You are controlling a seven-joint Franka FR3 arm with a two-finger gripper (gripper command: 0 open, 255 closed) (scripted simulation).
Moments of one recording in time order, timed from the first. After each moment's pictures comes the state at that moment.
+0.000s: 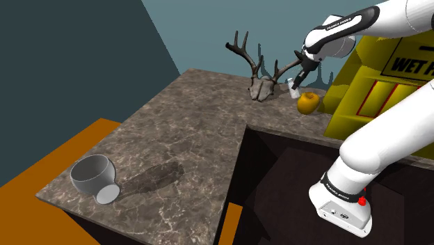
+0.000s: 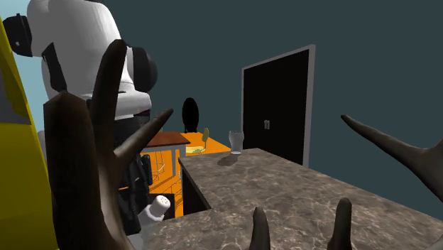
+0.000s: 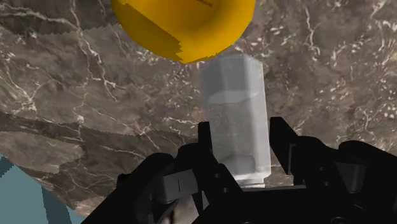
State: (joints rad) arm -0.31 -0.28 -0.49 -2.39 0.01 2.31 -0.82
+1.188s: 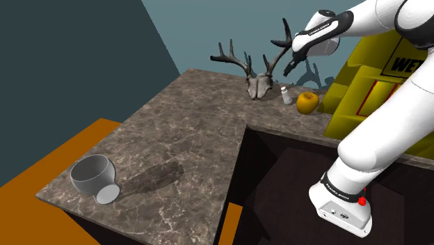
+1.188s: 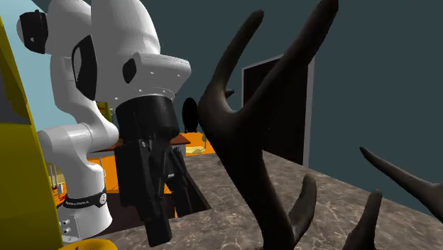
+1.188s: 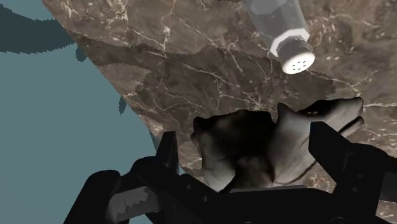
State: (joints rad) arm -0.37 -0.11 -0.38 -2.26 -0.07 2.61 -0.71
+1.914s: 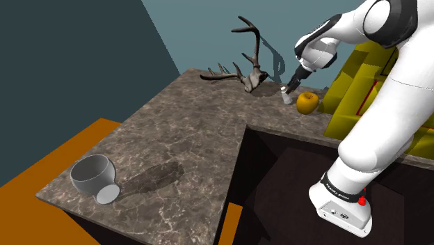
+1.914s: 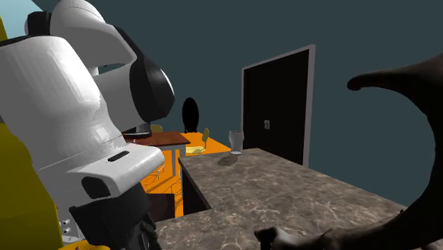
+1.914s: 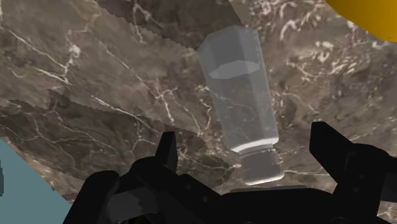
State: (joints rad) arm -0.36 0.09 -0.51 -2.22 0.57 2.42 -1.63
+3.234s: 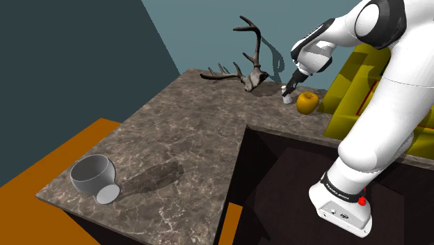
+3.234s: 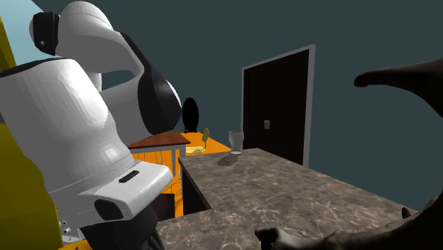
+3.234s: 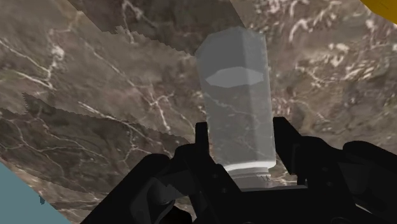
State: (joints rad) arm -0.36 0.14 -0.50 -2.22 0.64 2.45 -1.68
